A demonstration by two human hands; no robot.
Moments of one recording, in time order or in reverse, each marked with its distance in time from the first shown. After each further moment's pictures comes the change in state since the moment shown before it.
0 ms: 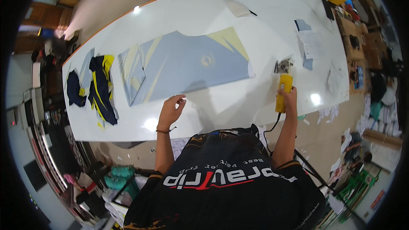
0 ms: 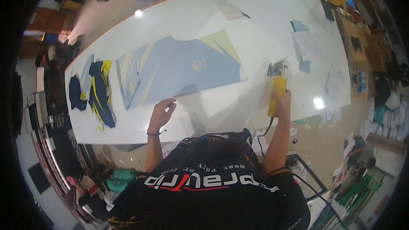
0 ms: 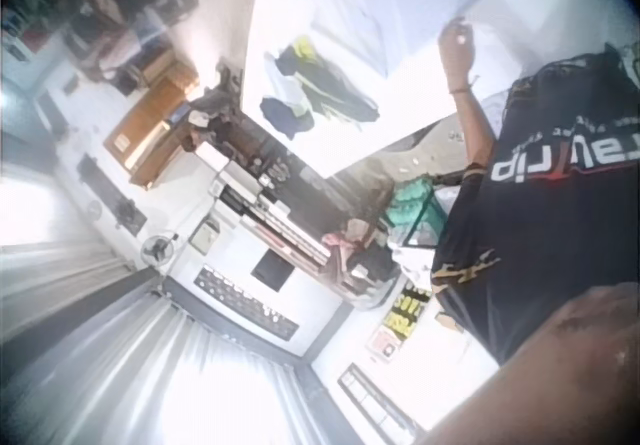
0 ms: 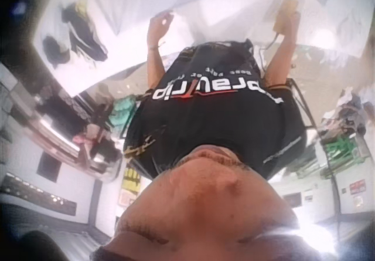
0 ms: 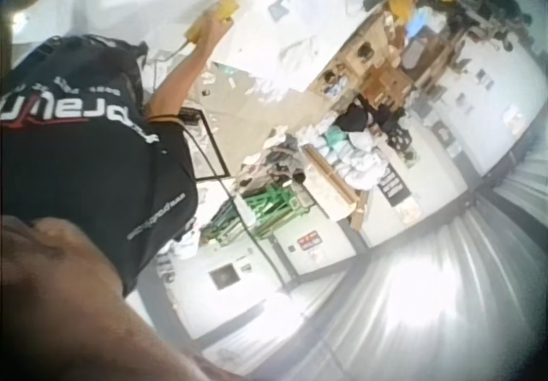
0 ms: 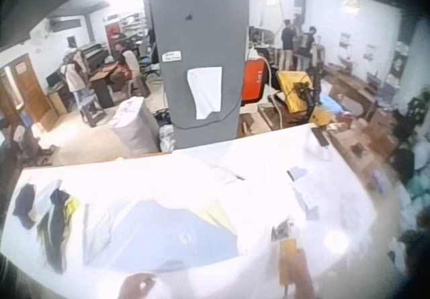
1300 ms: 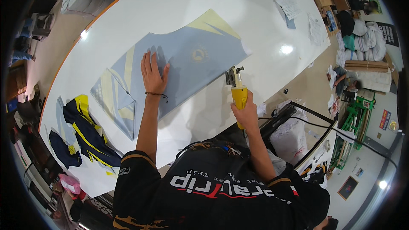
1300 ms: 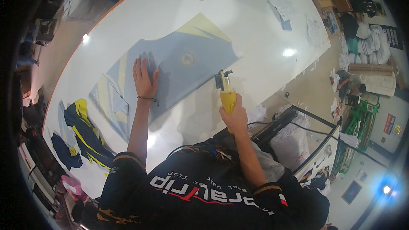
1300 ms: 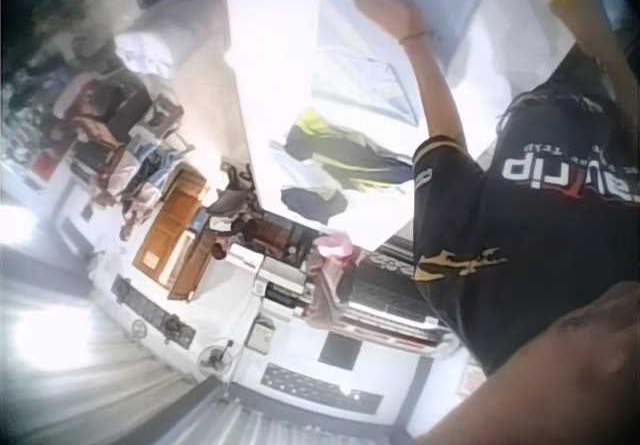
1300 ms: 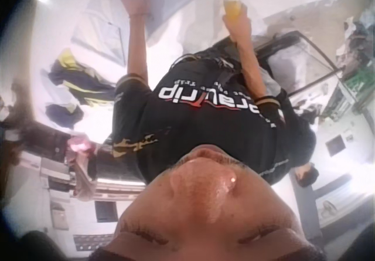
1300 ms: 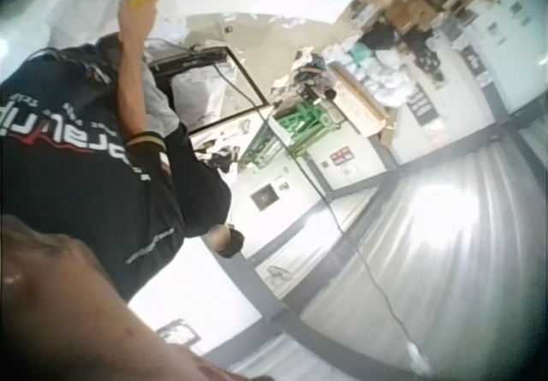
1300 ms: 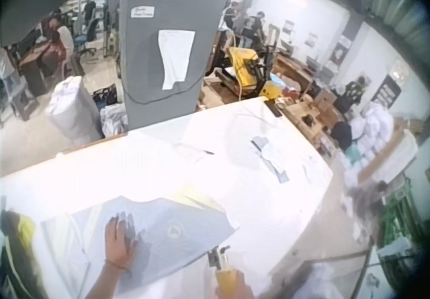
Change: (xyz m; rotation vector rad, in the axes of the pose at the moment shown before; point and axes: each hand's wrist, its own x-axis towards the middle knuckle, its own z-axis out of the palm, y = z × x) left_hand 0.186 -0.125 -0.010 0.317 0.248 0.509; right_hand -0.240 -0.013 0.229 -0.568 0.114 0.089
